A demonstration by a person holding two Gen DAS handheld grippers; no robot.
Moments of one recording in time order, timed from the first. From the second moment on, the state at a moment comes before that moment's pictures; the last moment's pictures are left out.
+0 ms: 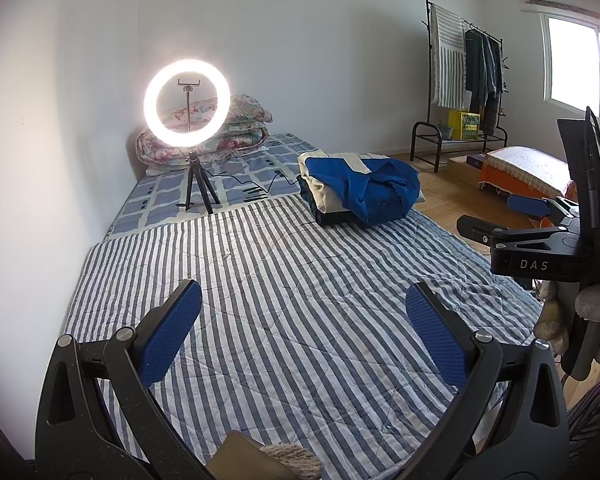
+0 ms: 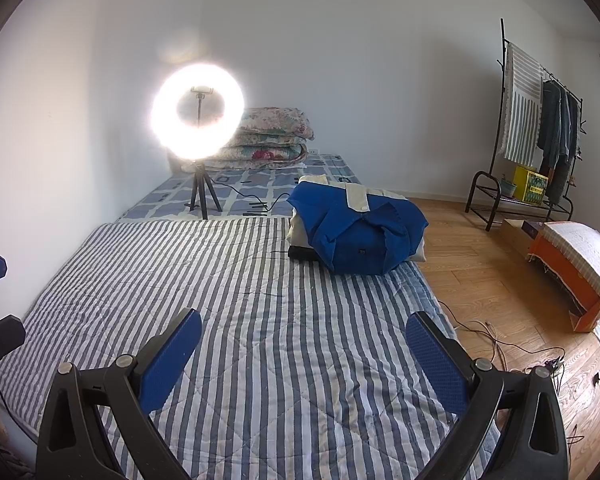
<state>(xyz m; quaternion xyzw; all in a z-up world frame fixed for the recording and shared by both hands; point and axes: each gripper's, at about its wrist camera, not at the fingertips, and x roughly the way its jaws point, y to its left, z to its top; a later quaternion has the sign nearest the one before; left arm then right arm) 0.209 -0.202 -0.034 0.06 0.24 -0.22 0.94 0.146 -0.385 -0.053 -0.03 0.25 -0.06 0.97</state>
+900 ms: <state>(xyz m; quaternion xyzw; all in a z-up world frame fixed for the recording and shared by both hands) 0.205 -0.201 -0.038 0.05 0.24 -0.22 0.94 0.149 -0.388 -0.054 -0.04 0.25 -0.05 0.97</state>
